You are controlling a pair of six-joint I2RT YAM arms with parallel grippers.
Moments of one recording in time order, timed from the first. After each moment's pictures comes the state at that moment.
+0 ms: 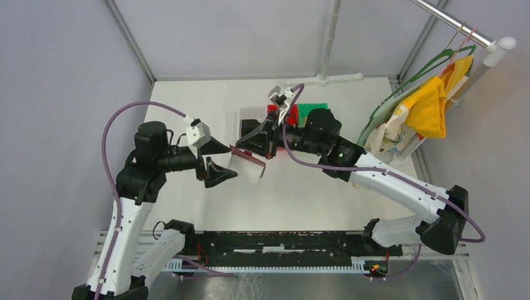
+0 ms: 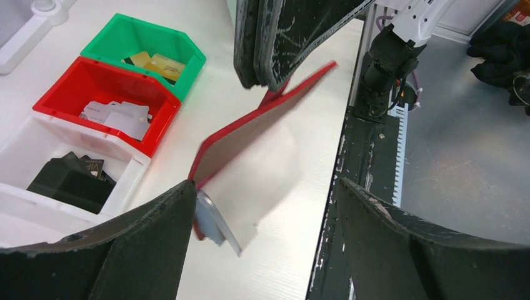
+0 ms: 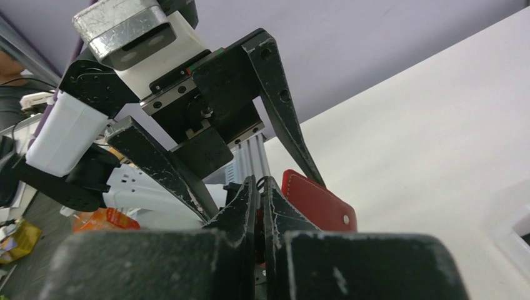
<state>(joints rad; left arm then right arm) -0.23 0.79 1.09 -0.73 1.02 0.29 0.94 1.29 1.21 0.16 -0.41 0.50</state>
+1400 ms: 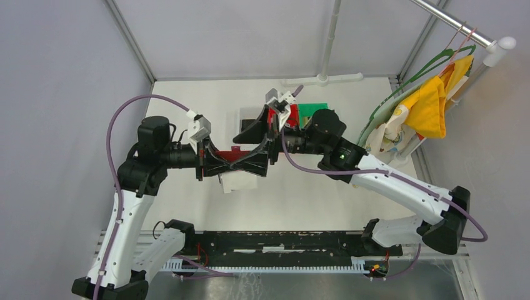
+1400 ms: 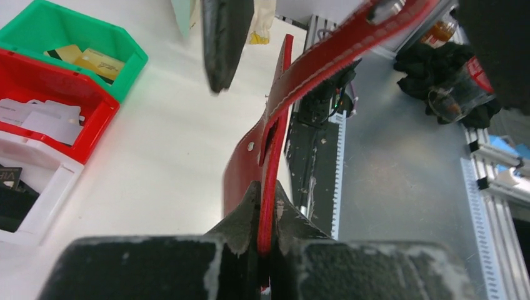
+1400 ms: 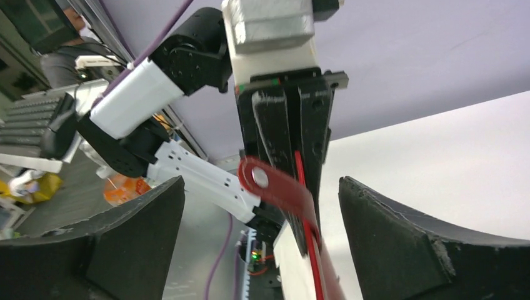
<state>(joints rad) -0.23 0.85 1.13 -0.80 1.15 0.21 0.98 1.33 1.28 0.24 -0.57 0.50</state>
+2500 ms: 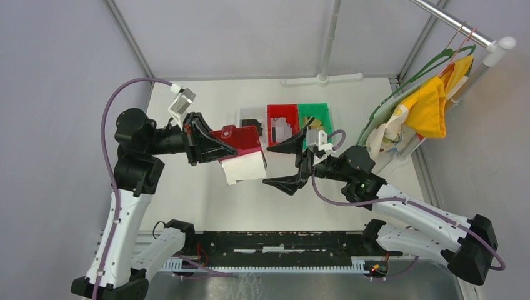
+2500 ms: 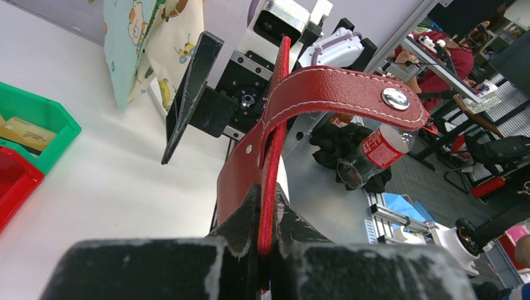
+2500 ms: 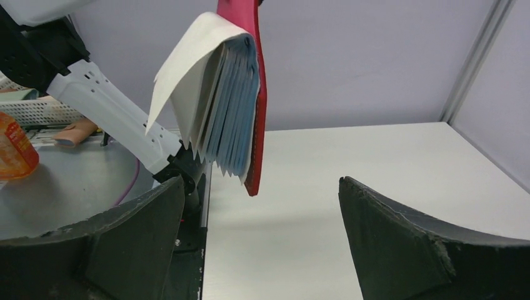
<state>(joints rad) -0.23 0.86 1.19 -0.21 1.26 -0.59 0.90 0.97 0.70 0.52 -0.55 0.12</state>
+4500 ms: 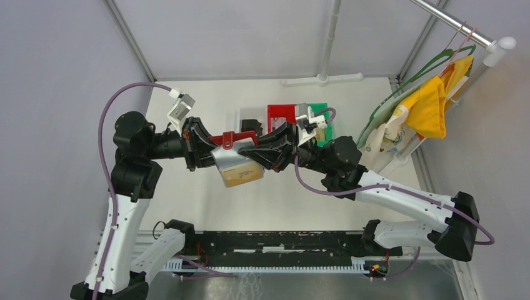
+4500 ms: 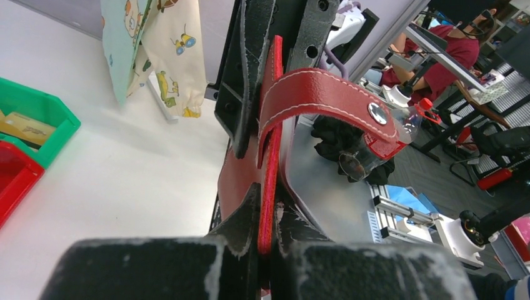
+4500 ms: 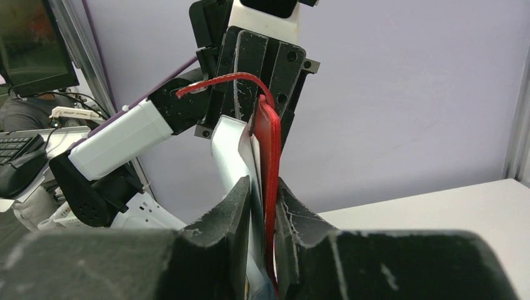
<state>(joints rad) -0.23 0.83 1.19 -0.27 1.28 -0.54 1.04 1.19 0.98 0.71 -0.35 0.39</state>
